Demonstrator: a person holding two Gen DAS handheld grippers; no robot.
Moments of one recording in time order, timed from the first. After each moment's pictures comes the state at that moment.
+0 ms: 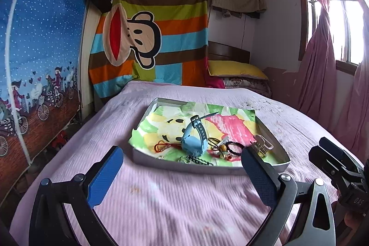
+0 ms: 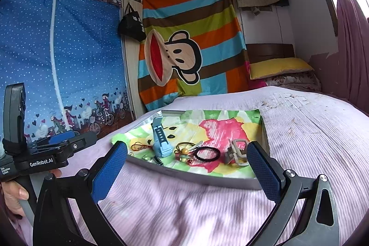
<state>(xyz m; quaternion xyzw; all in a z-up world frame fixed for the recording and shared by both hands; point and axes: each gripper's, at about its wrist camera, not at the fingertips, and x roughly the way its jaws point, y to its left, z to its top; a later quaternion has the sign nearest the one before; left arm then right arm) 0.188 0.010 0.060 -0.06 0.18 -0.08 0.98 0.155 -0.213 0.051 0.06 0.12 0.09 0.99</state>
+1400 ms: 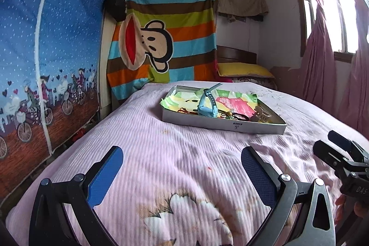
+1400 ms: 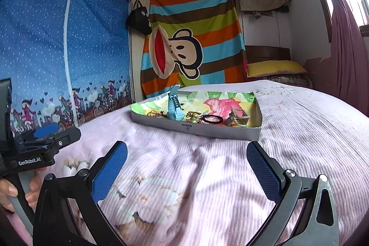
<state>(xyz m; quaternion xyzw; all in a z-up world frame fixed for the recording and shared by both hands) 0.069 0.026 0.017 -0.03 0.15 -0.04 0.99 0.048 -0.193 0.016 0.02 0.13 0.08 0.99</state>
